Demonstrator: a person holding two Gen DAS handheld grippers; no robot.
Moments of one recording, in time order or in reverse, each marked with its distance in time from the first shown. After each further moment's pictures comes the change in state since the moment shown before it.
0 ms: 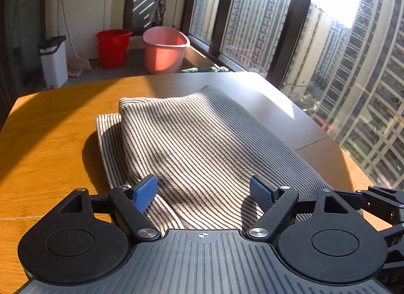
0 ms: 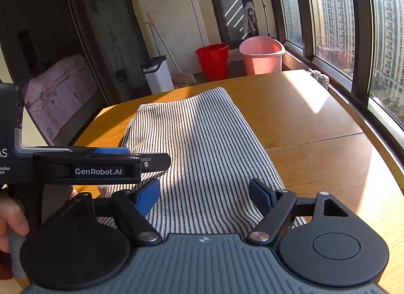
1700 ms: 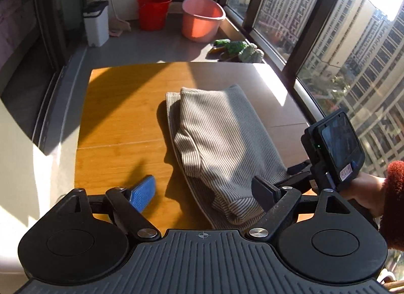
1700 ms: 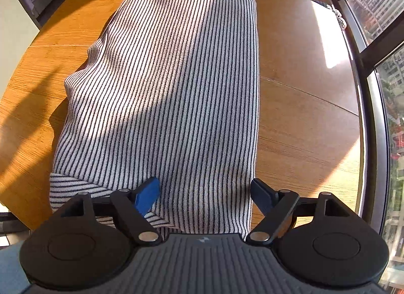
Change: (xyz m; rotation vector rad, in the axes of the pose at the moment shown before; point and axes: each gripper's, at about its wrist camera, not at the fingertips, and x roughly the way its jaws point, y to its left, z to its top) left arm -0.193 -0.004 0.058 -0.126 0.268 0.090; right arm 0.039 0.052 0.026 -0.342 0.665 -0.132
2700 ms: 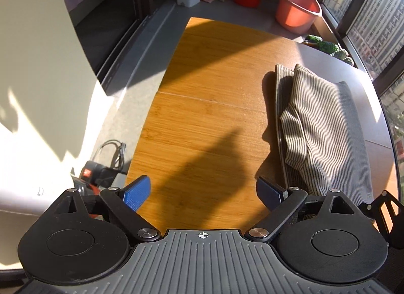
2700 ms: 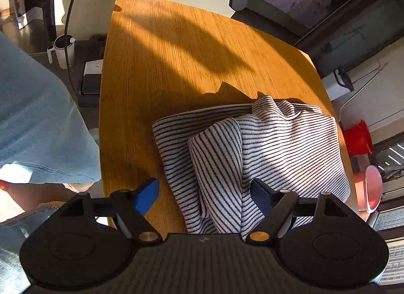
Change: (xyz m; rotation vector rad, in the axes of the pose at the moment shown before) left arm 0.045 0.062 -0.055 -0.324 0.069 0.295; right arm -0.019 0.094 -0.097 -1.117 -0.389 0.000
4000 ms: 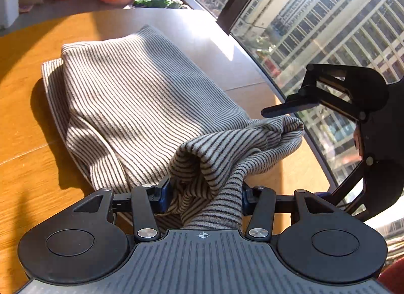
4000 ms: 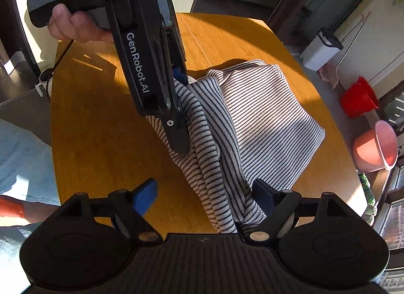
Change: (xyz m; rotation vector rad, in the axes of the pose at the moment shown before) left arm 0.093 -0.145 0.046 0.371 0.157 -0.665; right arm -0.011 -0.121 -0.047 0.179 0.003 0.039
